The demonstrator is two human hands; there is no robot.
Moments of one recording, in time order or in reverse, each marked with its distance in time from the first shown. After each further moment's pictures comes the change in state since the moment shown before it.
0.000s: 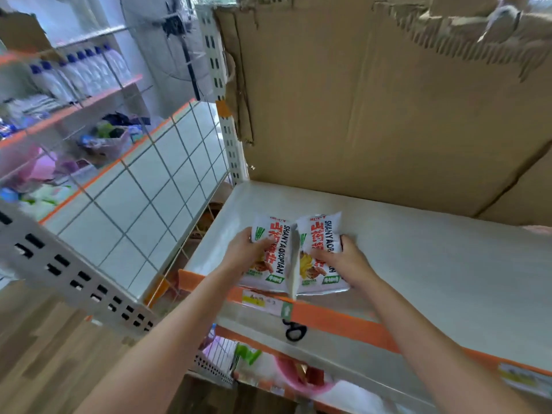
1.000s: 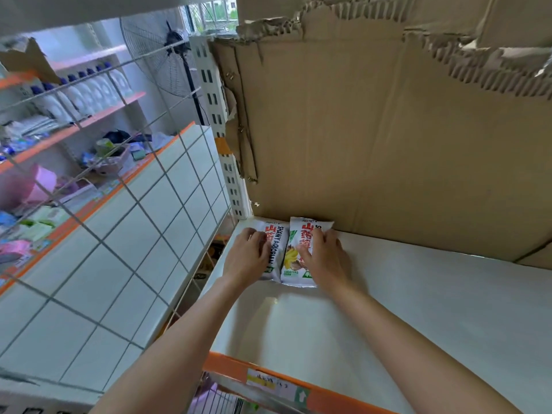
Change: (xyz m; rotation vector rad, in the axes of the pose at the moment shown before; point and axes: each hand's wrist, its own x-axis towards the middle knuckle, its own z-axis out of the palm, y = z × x) left_hand 0.115 0.009 -0.016 0.677 0.196 0.378; right_hand 0.100 -0.063 0.046 -0.760 0.231 -0.272
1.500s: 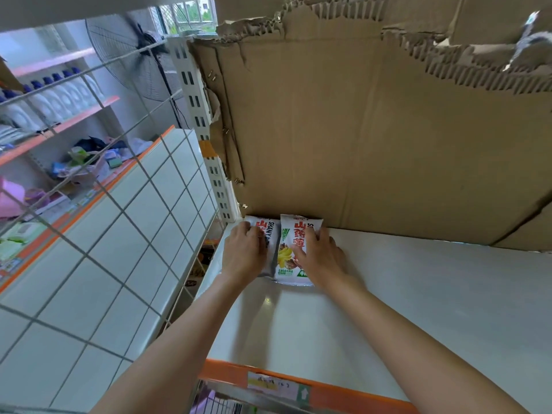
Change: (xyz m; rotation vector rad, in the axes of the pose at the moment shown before) left_hand 0.011 0.011 0.002 0.153 0.064 0.097; right_hand -0.003 0.002 -0.005 -0.125 -0.029 0.000
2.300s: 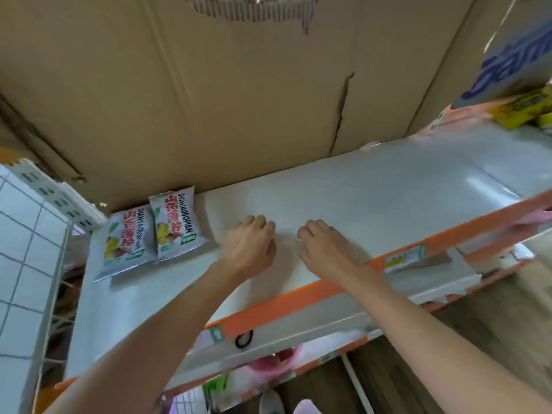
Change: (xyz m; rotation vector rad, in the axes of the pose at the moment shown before) left_hand -0.086 0.167 0.024 0.127 -0.243 0.831; right_hand -0.180 0.136 -0.035 -0.177 0.166 0.117
